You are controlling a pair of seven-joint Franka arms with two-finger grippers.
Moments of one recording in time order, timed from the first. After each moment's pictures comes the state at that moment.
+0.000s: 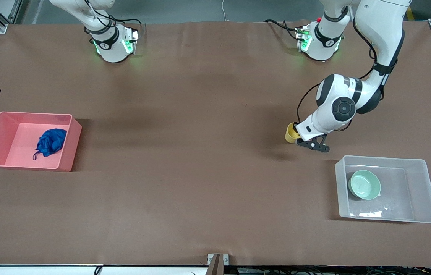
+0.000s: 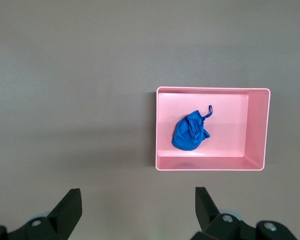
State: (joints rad) left arm -0.14 0.31 -0.18 -2.21 -0.02 2.40 0.00; right arm -0.05 -0.02 -0.07 -1.48 -0.02 1.47 -0.09
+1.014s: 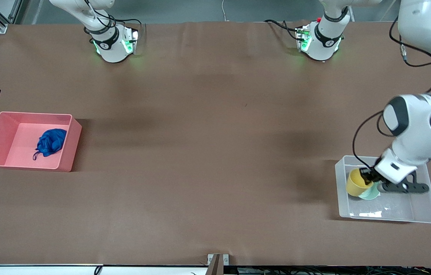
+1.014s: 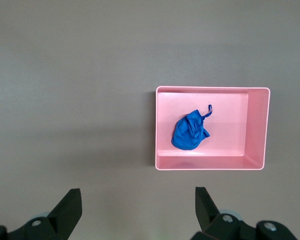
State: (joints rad) left arm -0.09 0.51 0.11 -1.62 -0.05 2.30 0.10; right arm -0.05 -0.02 -0.07 -1.48 -0.02 1.47 -0.09
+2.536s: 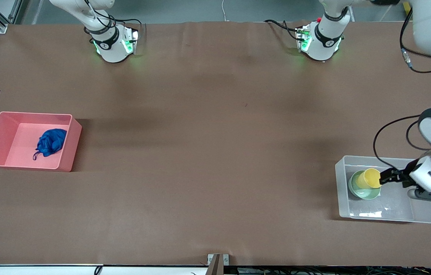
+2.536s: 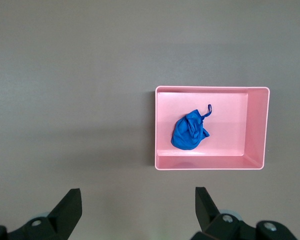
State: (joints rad) left arm -0.07 0.46 0.21 -1.53 -0.19 2.09 0.37; right arm -0.06 -0.02 -0.07 -1.48 -0.02 1.47 -0.09
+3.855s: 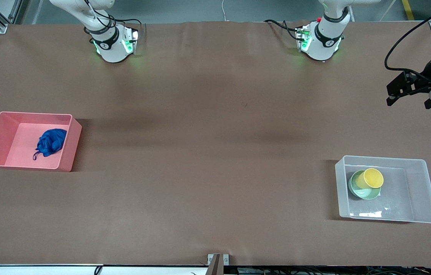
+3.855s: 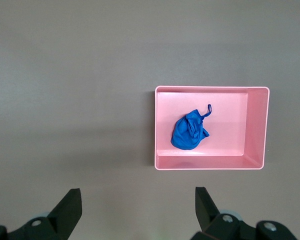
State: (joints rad) left arm -0.02 -0.03 -0.06 -1.57 0.01 1.65 0.05; right arm -0.06 -0.02 -0.07 -1.48 -0.02 1.47 -0.09
